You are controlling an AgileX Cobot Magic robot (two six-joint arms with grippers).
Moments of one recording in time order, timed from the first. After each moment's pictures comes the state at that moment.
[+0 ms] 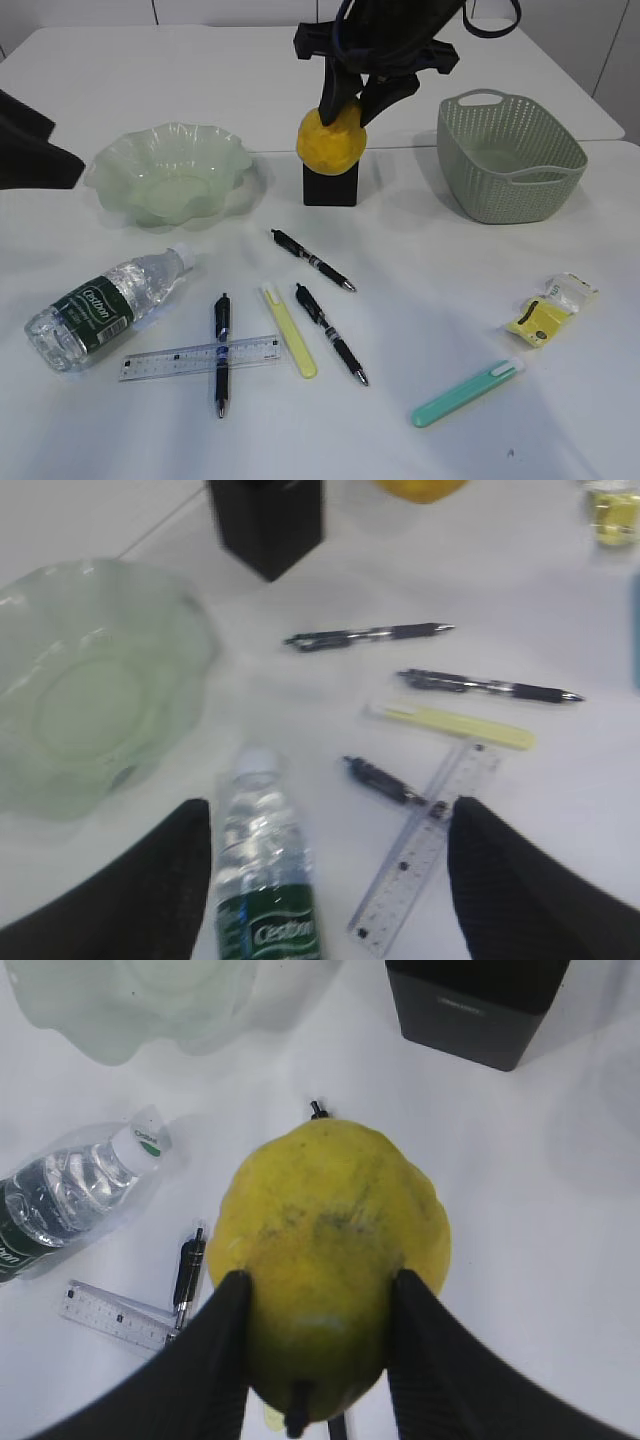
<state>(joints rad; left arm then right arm) -0.01 1.31 -1.03 -0.79 0.85 1.21 0.39 2.10 -2.12 0.22 1.25 0.09</state>
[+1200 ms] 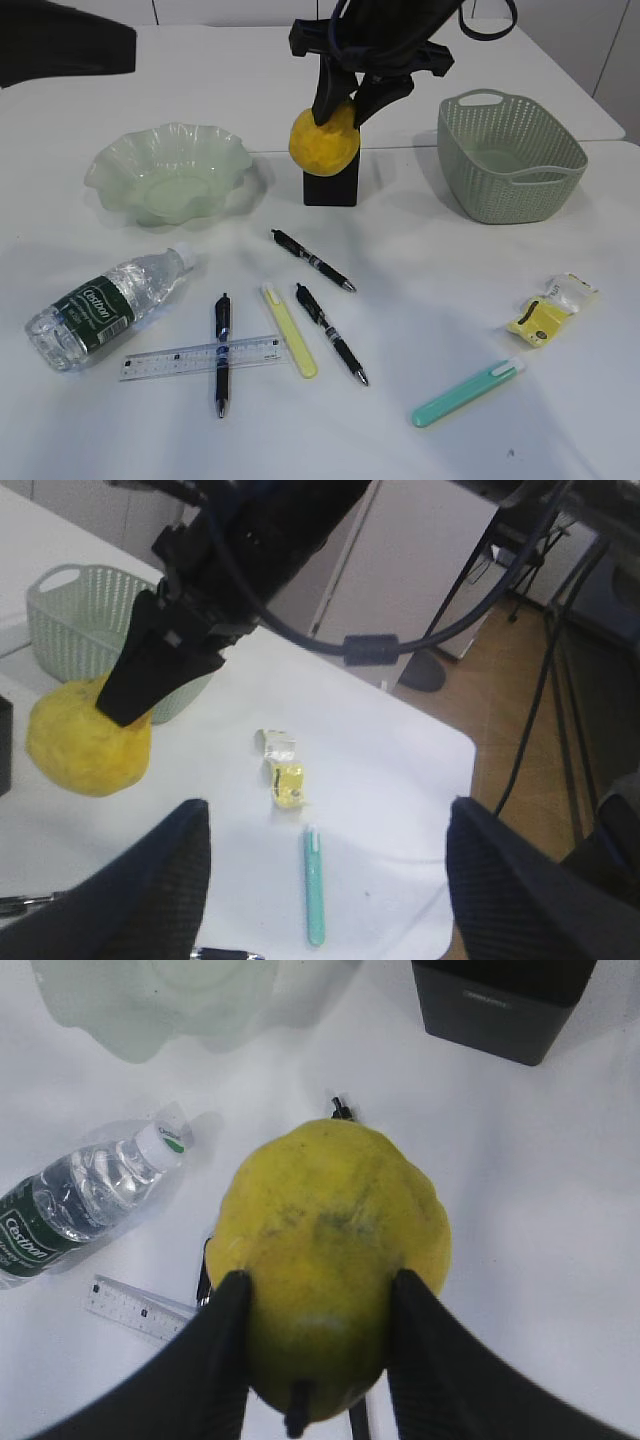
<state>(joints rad) -0.01 1.35 -1.03 -1.39 1.17 1.33 0.39 2.10 -2.12 0.25 1.25 0.09</state>
